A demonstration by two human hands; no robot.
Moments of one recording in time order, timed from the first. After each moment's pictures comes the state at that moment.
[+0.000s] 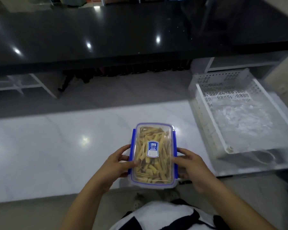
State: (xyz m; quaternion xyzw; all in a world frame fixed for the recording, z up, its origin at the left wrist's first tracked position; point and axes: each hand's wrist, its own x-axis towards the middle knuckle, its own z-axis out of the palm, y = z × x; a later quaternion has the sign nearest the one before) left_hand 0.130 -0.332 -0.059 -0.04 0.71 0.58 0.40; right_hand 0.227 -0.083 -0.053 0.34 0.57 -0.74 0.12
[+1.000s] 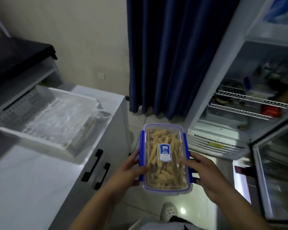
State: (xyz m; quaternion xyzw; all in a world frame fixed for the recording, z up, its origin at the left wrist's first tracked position) left_hand 0.373 -0.104 -0.036 0.37 0.50 0.34 0.71; right_hand 0.633 -0.098 -0.003 0.60 0.37 -0.63 -0.34
